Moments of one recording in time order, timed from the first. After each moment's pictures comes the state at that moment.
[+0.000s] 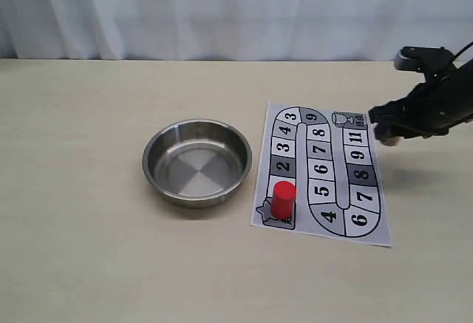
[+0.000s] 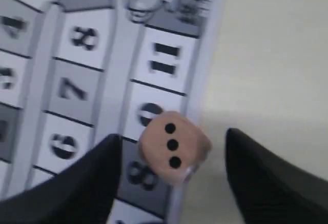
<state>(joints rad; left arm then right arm) 0.02 0.00 0.00 0.07 0.34 -0.05 -0.09 1.92 -1.21 0.45 0.55 -0.51</state>
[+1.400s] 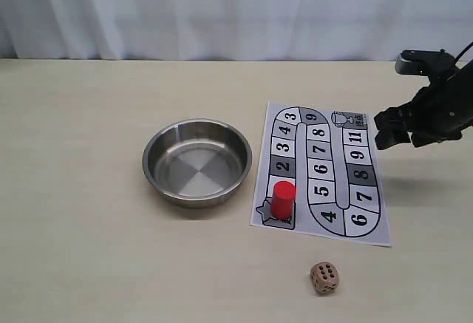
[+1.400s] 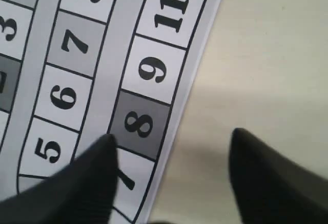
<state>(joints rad) 0.02 0.00 0.00 0.07 0.34 -0.05 -0.09 1.86 -1.21 0.33 0.68 -0.43</state>
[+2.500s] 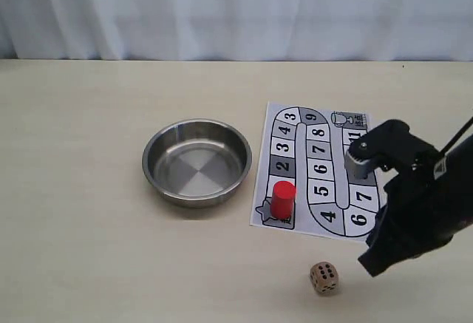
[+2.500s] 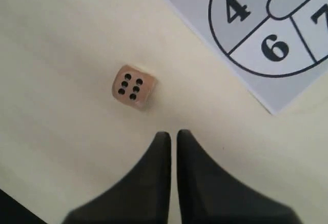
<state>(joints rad) 0.02 0.00 0.00 0.07 0.34 -0.05 0.33 1.36 -0.72 0.17 0.79 -0.40</state>
